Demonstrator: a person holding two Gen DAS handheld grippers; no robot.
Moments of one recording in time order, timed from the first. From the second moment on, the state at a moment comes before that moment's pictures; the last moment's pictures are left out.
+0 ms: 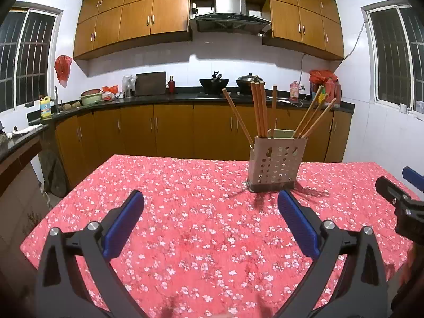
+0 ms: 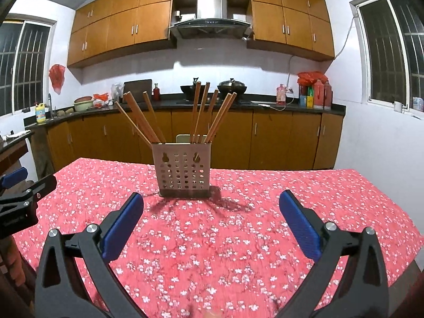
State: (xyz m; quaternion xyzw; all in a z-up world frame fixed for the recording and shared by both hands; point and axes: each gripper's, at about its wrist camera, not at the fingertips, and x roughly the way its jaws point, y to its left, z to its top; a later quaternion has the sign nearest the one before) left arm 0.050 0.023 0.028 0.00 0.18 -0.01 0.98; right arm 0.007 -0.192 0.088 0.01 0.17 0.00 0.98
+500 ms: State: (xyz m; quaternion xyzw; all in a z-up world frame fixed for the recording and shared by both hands) left arm 0.042 0.021 0.018 0.01 0.18 -0.02 0.98; right arm 0.001 -0.193 0.069 0.02 0.20 -0.01 0.98
